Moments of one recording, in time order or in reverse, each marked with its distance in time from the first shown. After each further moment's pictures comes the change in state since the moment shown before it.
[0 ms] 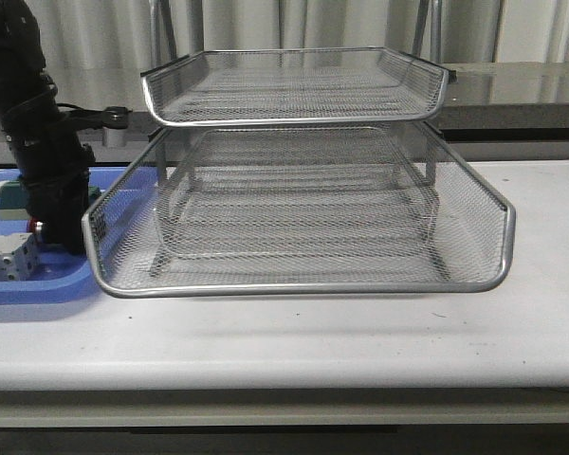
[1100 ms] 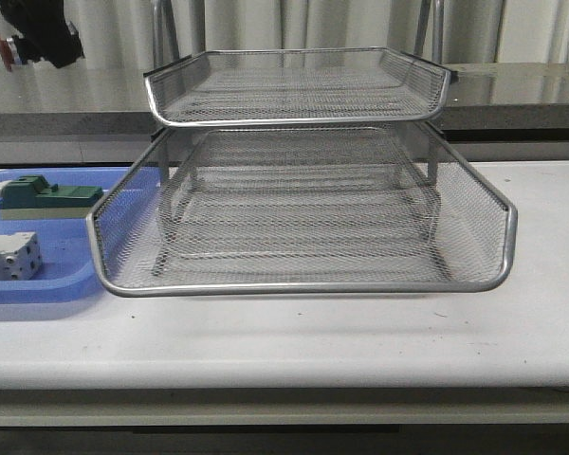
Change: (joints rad) left arm -0.004 -0.285 -0.203 0.071 0.085 -0.352; right arm 0.000 0.000 0.000 0.000 0.000 0.000
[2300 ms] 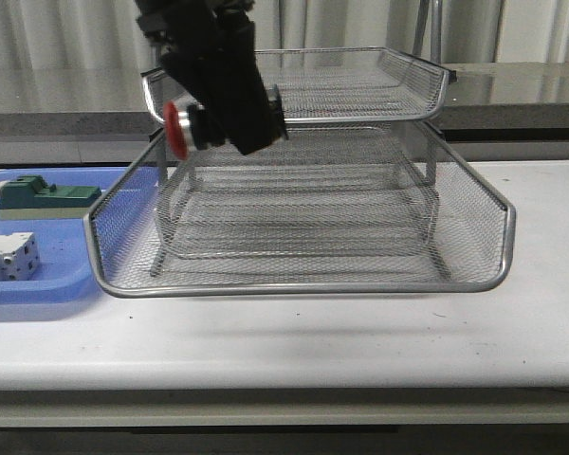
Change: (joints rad) left arm -0.534 -0.298 0.594 -0.131 -0.144 -0.020; right arm 0.000 0.000 0.000 -0.002 0.000 0.000
